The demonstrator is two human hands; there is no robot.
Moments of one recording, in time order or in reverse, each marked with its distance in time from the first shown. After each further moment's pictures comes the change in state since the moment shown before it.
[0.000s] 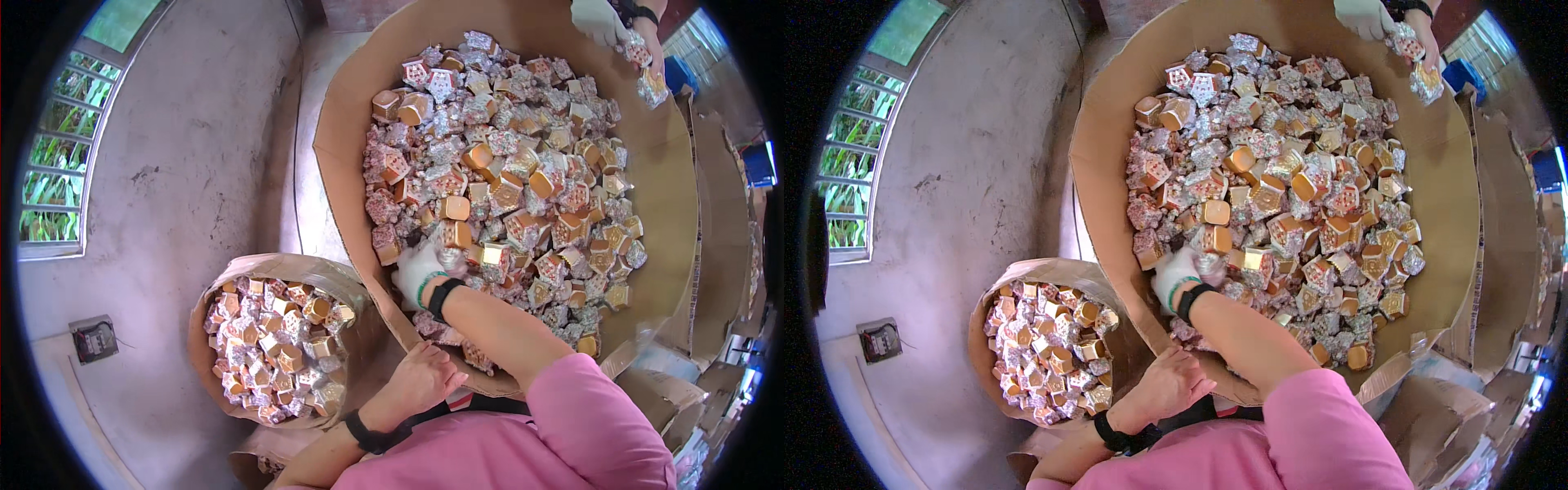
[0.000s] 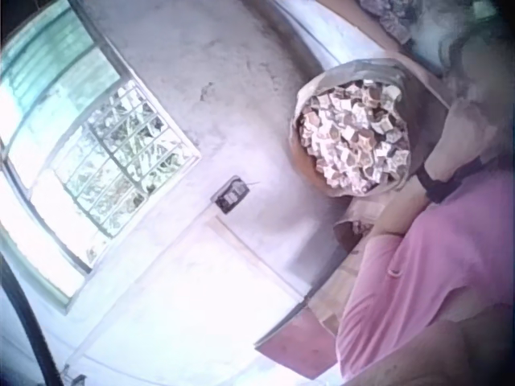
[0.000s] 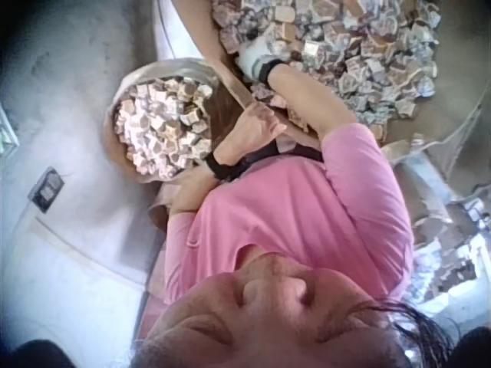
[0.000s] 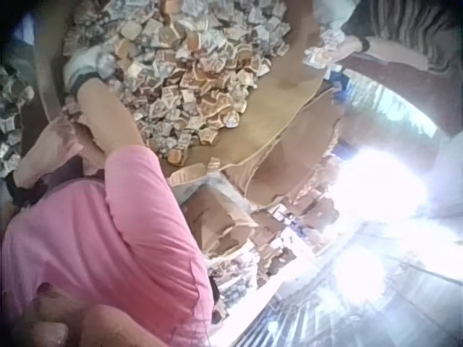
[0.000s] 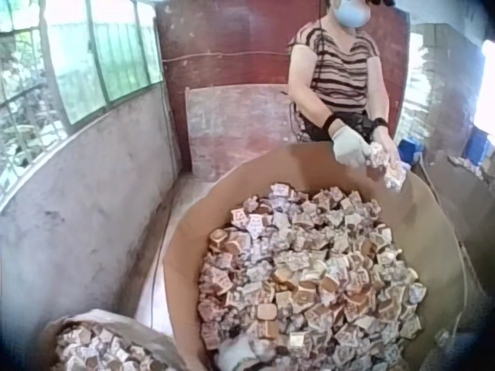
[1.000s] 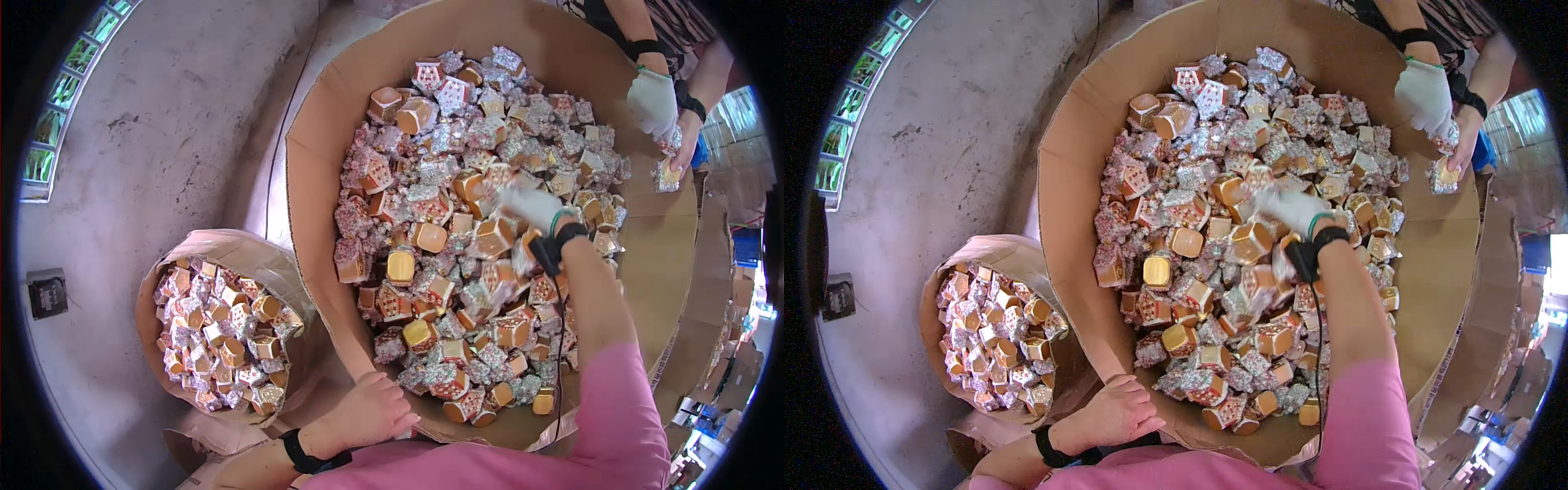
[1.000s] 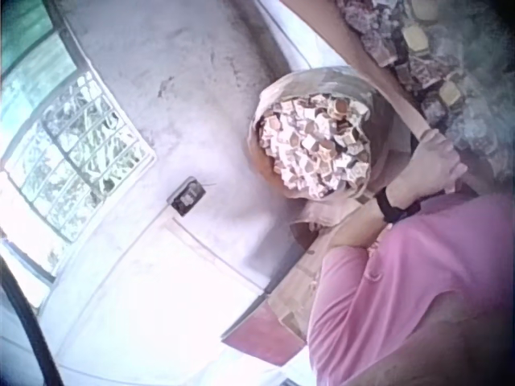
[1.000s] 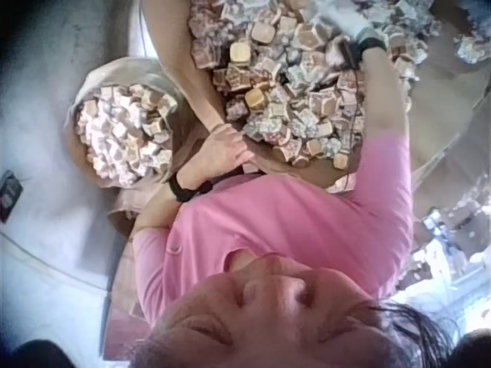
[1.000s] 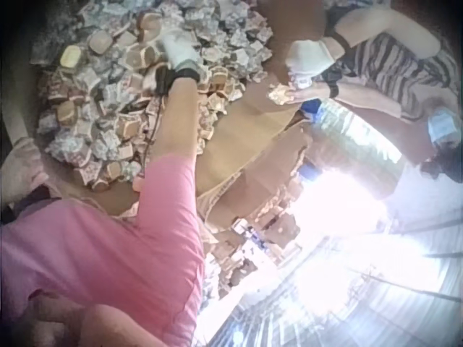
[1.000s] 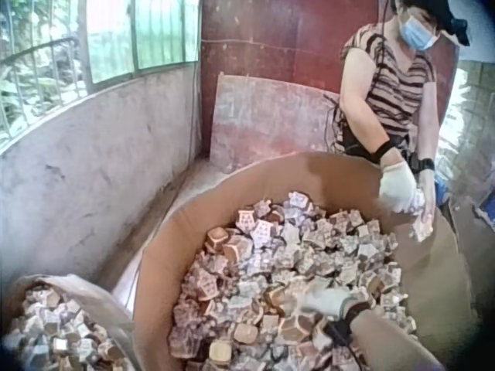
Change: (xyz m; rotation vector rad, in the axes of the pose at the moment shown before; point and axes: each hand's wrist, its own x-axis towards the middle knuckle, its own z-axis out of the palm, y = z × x) left_hand 0.020 -0.007 -0.006 -0.086 -0.100 0.002; right_hand -0.042 0.294 0.013 0.779 0.133 0.477
